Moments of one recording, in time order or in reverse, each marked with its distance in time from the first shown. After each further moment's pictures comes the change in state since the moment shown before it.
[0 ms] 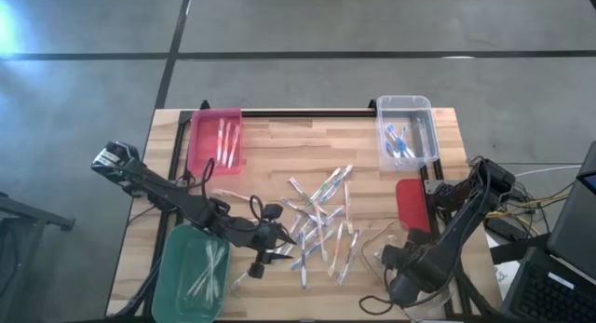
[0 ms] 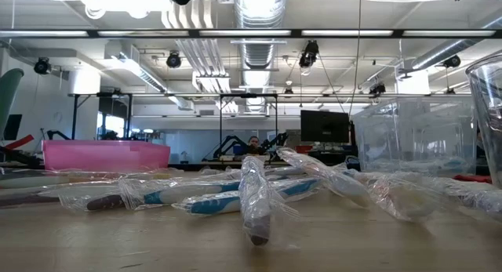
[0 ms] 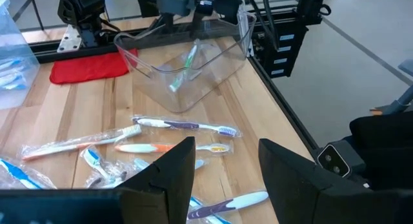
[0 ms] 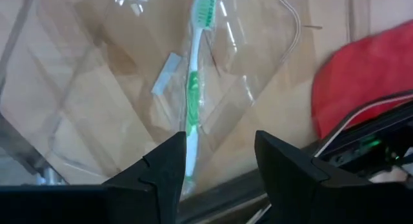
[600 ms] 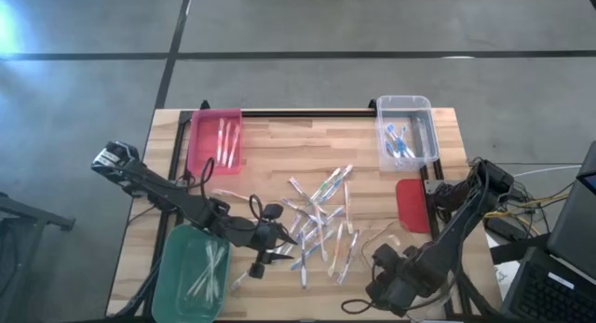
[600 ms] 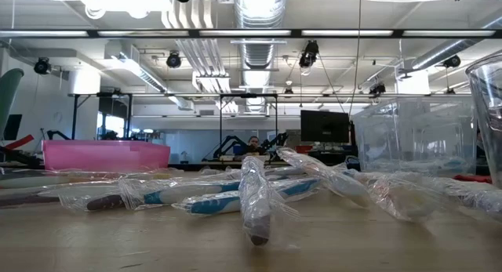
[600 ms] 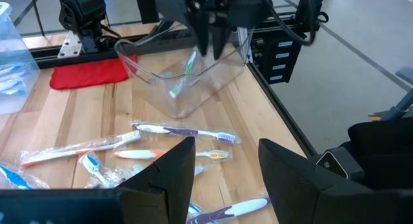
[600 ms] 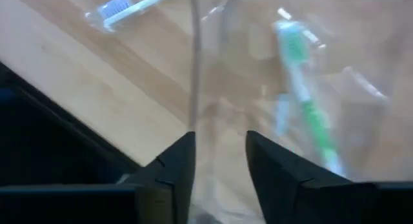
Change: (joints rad) left arm 0.000 0.000 0.000 0.023 0.000 0.000; right arm -0.016 0.013 0.027 0.280 0.116 0.520
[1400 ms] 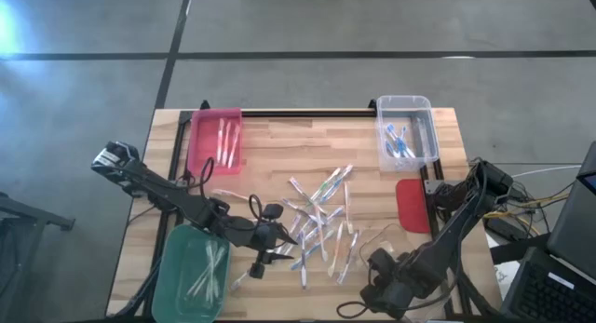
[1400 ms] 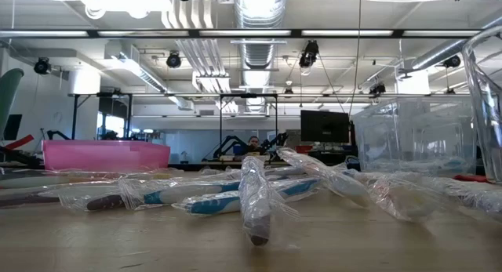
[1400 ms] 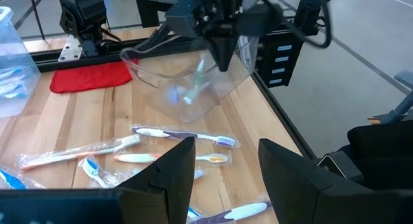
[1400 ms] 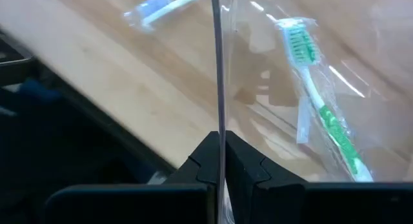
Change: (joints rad) left arm 0.001 0.000 0.000 0.014 0.000 0.002; right arm -0.001 0.013 -0.040 0.169 0.018 0.027
